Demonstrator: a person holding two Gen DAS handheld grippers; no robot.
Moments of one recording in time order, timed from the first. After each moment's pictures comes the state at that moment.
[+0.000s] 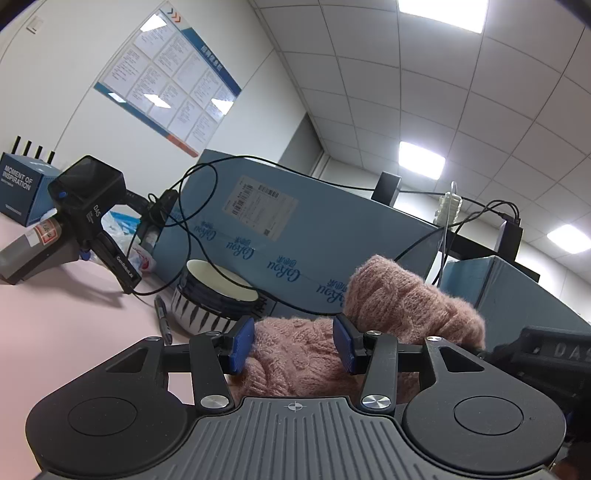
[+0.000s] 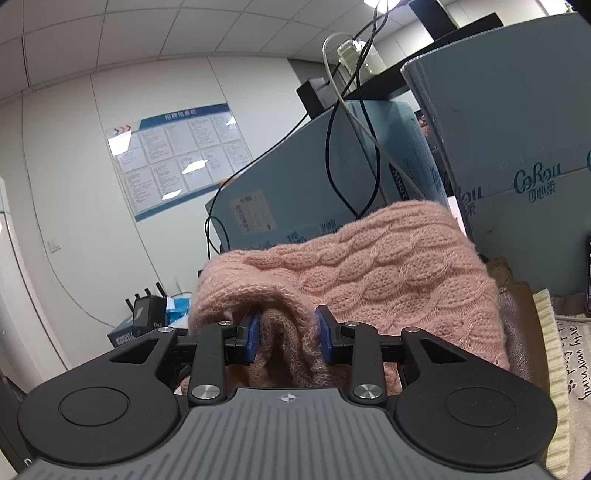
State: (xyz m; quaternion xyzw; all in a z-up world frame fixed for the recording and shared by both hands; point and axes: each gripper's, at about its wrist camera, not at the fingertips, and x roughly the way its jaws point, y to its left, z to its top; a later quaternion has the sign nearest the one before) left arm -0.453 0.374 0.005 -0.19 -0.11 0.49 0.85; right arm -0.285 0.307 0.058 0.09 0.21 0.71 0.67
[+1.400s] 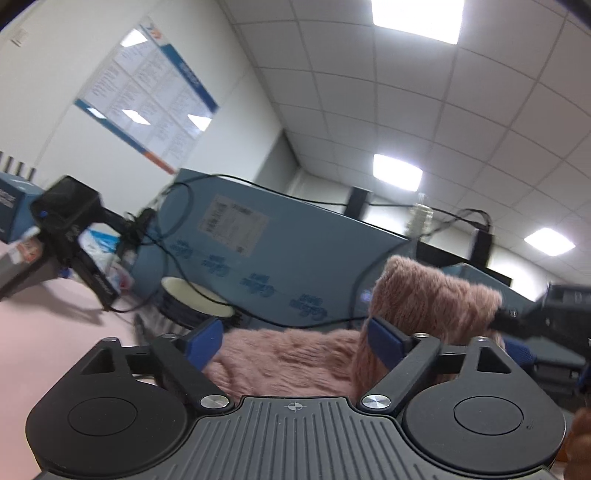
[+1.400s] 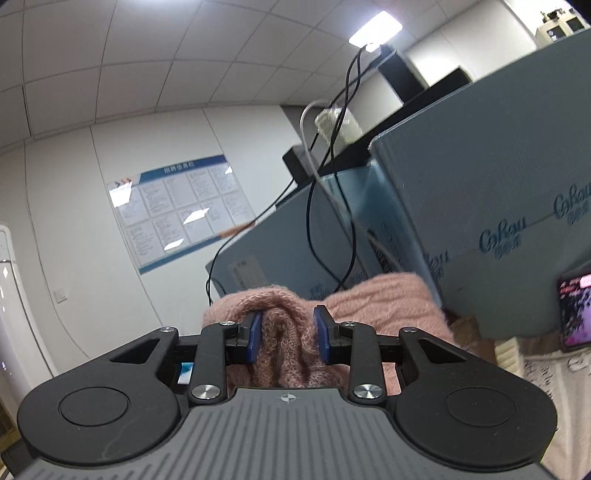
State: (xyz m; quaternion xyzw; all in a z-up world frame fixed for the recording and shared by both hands) left arm -0.448 0.359 0.010 -0.16 -0.13 0.44 0.87; right arm -0.251 0.267 0.088 0.17 0.16 0.69 0.68
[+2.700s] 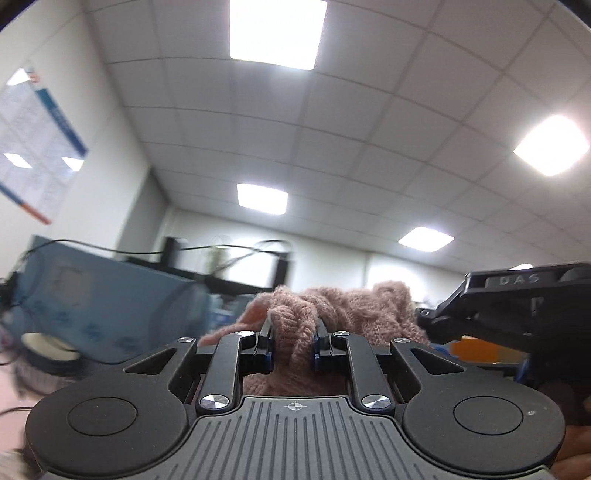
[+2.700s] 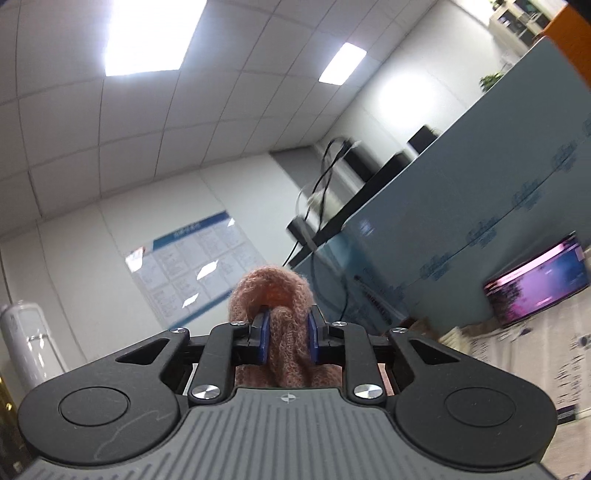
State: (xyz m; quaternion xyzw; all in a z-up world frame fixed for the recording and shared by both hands) left arm -0.378 0.204 0.069 -0.03 -0.17 0.27 0.95; right arm -0.226 0.084 0.117 0.29 0.18 0.67 0.66
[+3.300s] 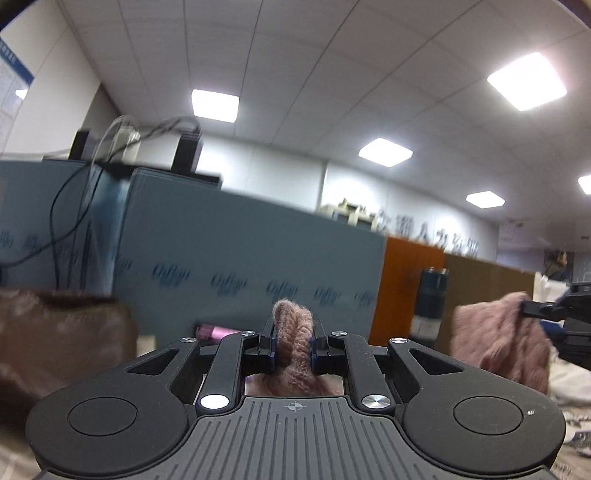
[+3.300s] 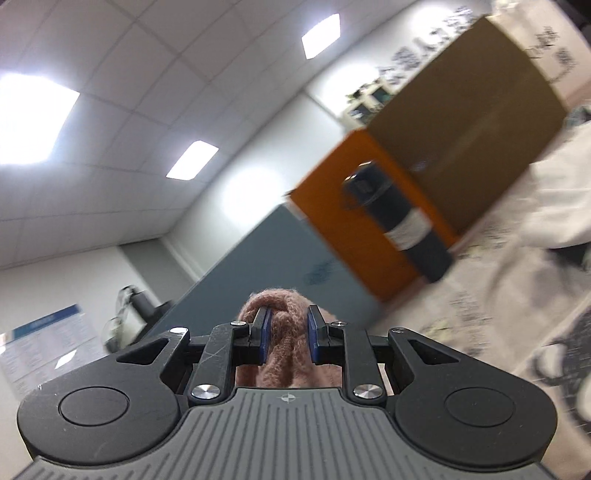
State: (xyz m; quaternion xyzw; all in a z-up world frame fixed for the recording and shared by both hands) left arm -0.284 0.186 0.027 -0.09 0.00 0.22 0.97; right arm -0.081 -0.137 0.061 0.34 0.17 0.41 0.83
